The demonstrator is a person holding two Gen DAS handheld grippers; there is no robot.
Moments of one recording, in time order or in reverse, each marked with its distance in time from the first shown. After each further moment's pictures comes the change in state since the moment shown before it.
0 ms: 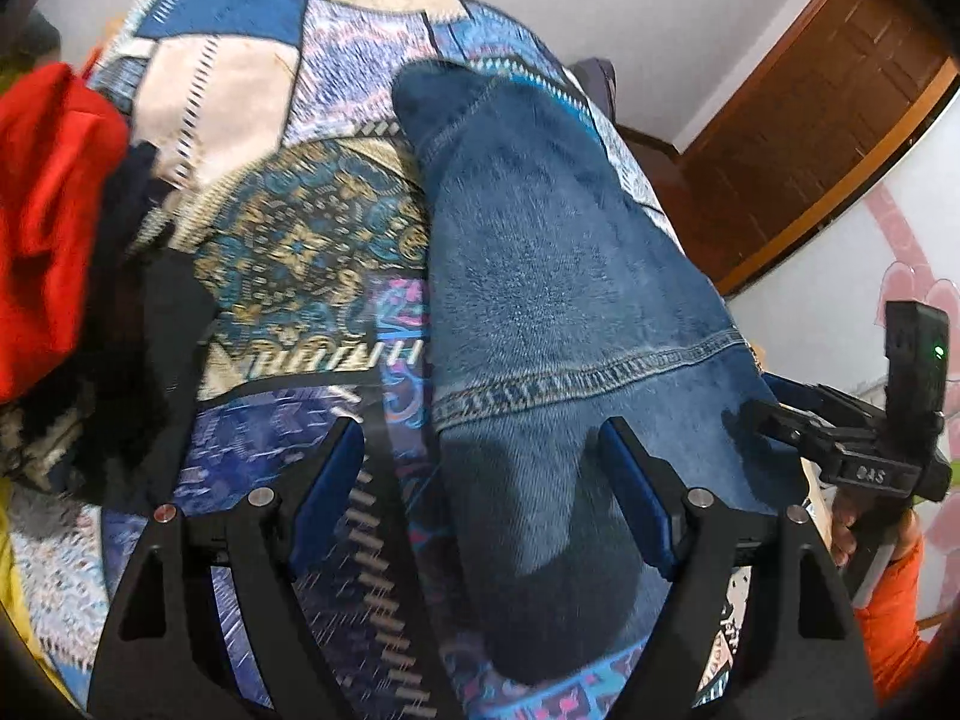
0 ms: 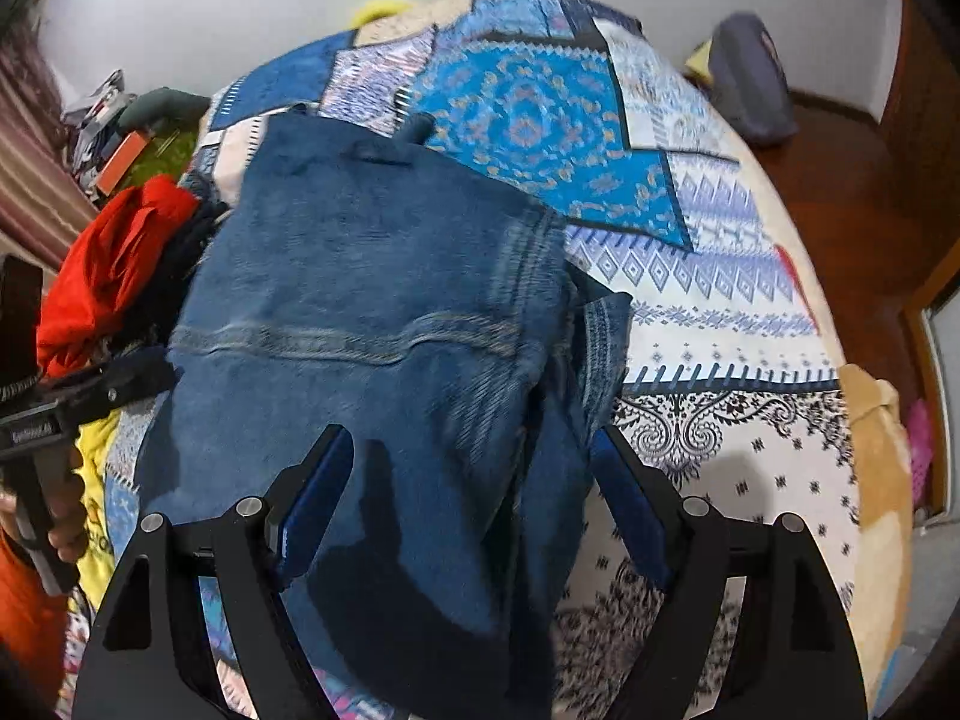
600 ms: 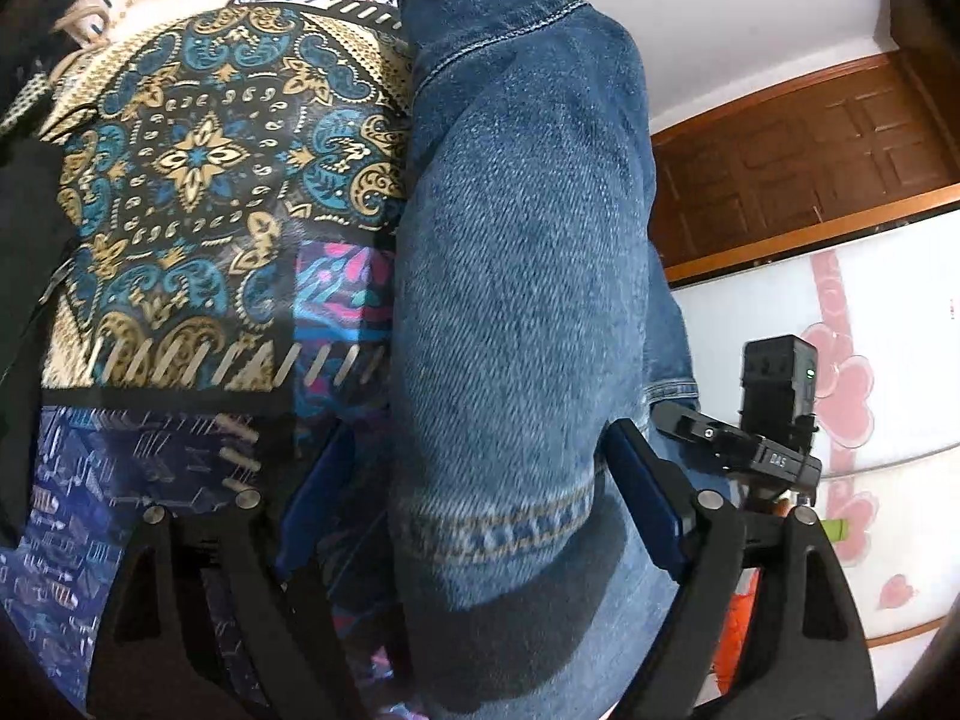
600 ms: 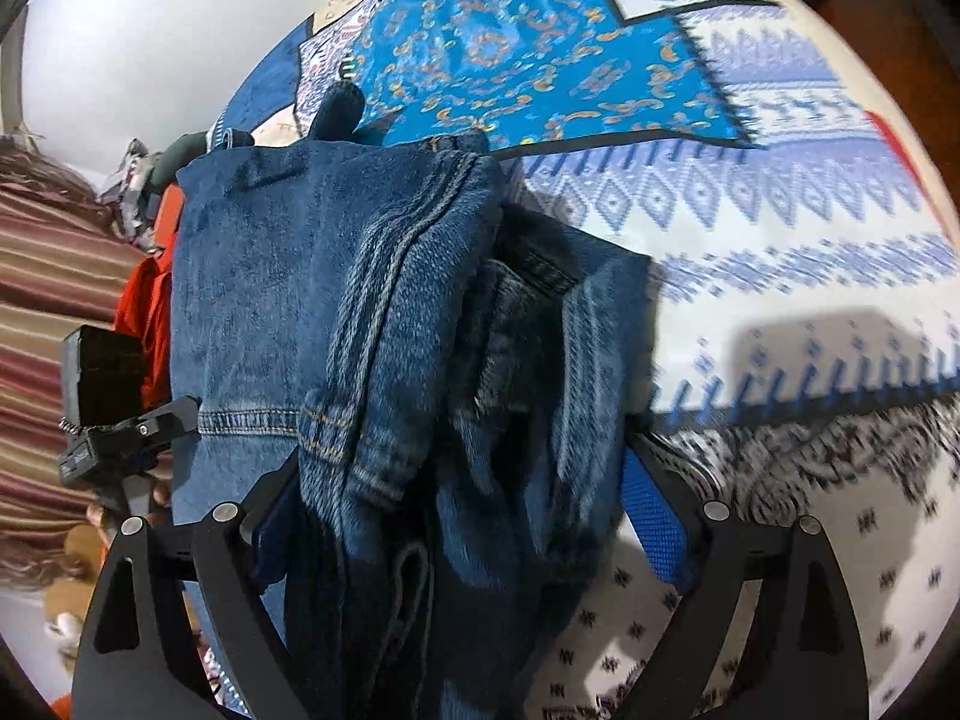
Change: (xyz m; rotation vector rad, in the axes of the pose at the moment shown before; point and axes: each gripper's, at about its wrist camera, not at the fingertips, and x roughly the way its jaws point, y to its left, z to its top) left arm 0.065 0.034 0.031 -0.217 0.168 -0.299; right arm 0.065 -0.057 0.017 0.198 0.155 0.346
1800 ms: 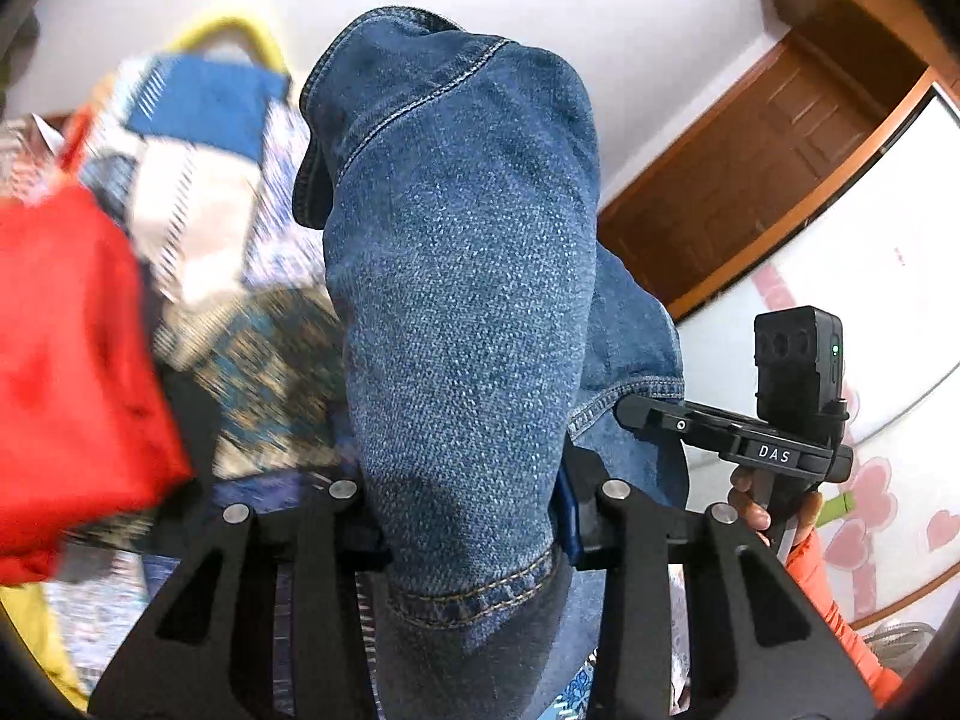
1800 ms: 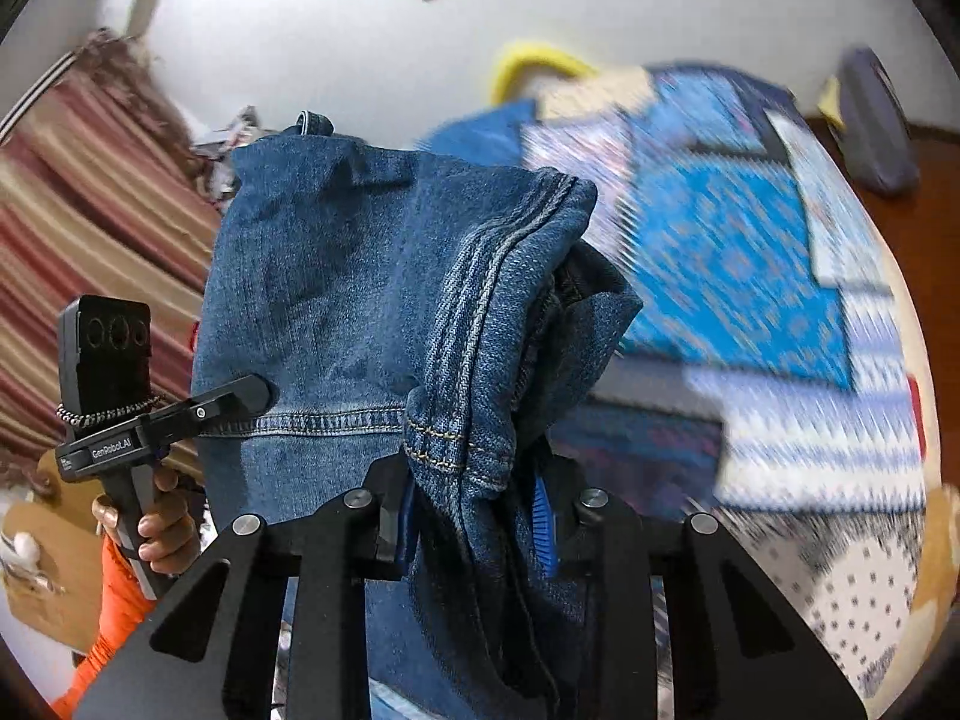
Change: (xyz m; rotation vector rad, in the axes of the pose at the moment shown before) left arm -0.209 -0.081 -0.039 0.230 -0.308 0.036; right arm -0.077 0.221 0.010 -0.313 -0.186 0.023
